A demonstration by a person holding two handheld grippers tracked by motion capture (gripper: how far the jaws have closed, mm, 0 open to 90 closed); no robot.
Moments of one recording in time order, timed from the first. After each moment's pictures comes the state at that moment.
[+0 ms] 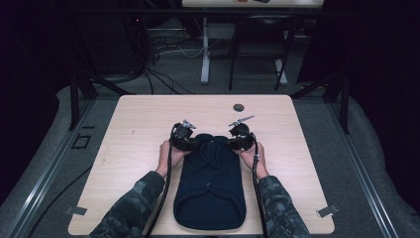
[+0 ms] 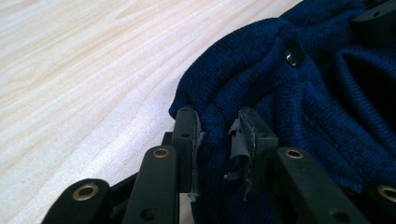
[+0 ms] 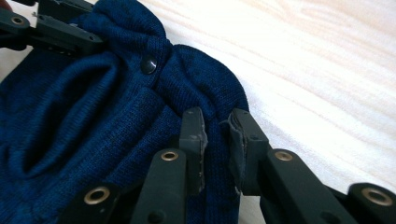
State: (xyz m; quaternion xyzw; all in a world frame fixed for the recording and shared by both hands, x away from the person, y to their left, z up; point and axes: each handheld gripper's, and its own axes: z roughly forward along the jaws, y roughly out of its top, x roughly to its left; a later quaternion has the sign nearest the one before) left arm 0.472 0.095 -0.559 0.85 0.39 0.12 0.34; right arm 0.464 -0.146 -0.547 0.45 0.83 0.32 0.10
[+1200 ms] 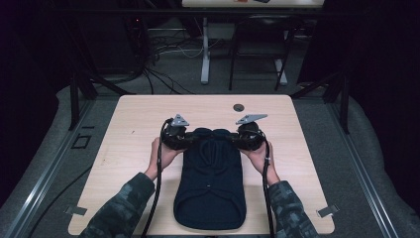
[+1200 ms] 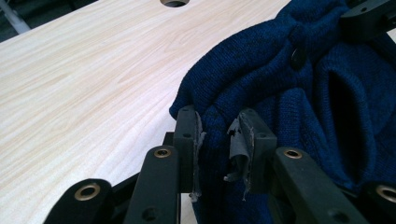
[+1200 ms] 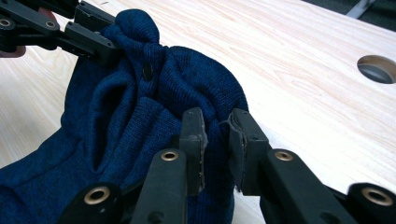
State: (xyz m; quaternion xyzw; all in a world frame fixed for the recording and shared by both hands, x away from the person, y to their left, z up) left arm 0.437 0.110 -0.501 0.84 0.33 0.15 0.41; right arm 0.421 -0.159 -0.488 0.39 0.82 0.40 0.14
